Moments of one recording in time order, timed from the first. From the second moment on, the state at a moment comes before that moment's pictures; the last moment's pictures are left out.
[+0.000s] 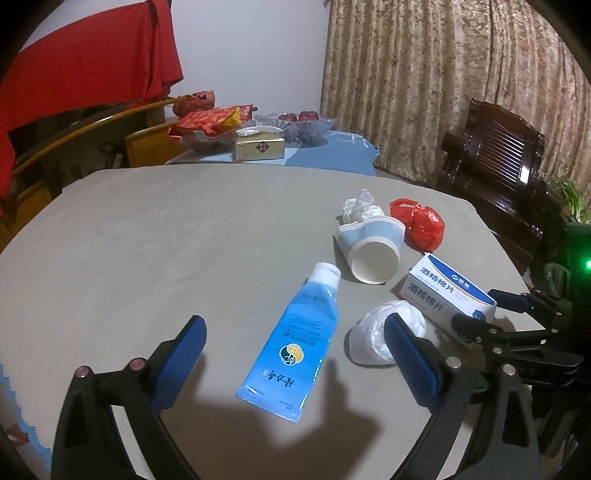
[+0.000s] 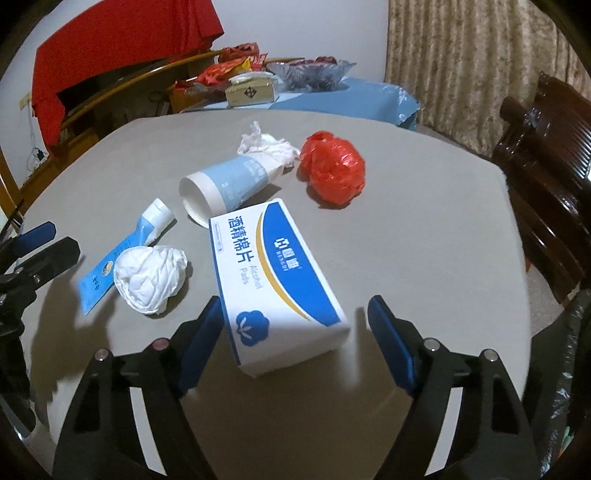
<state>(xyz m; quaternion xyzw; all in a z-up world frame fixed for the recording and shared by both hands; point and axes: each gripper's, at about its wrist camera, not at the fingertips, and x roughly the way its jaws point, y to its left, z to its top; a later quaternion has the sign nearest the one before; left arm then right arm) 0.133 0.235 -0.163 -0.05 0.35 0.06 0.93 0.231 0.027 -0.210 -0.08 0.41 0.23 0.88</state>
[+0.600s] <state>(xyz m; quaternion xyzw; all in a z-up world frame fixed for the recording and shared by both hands) 0.142 0.213 -0.165 -0.06 0.35 0.03 0.93 0.228 0.015 -0.212 -0.05 0.44 0.20 0.88</state>
